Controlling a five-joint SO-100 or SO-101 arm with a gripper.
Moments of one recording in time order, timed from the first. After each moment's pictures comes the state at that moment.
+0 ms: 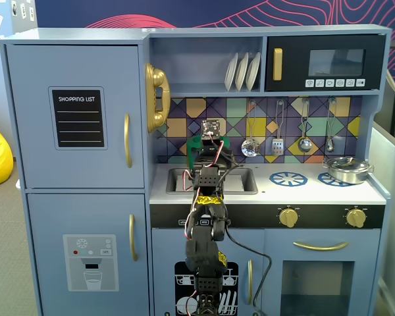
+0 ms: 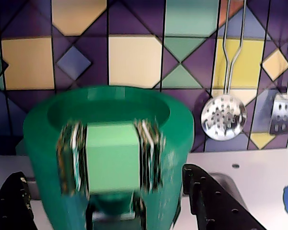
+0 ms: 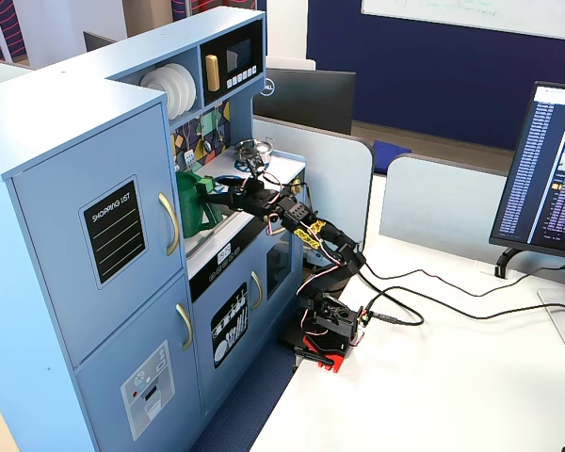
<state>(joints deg) 5.2 132.3 109.2 15.5 -95.6</state>
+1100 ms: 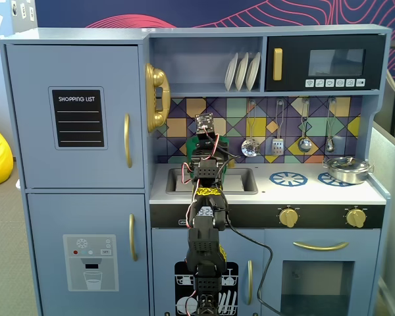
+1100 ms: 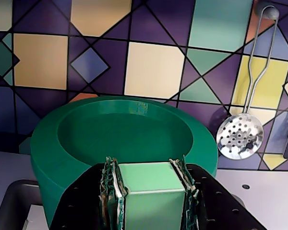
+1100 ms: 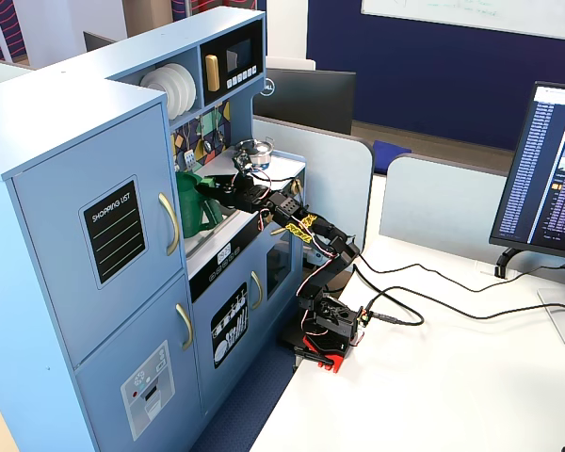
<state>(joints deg) 2.2 124.3 101.2 16.1 -100.5</state>
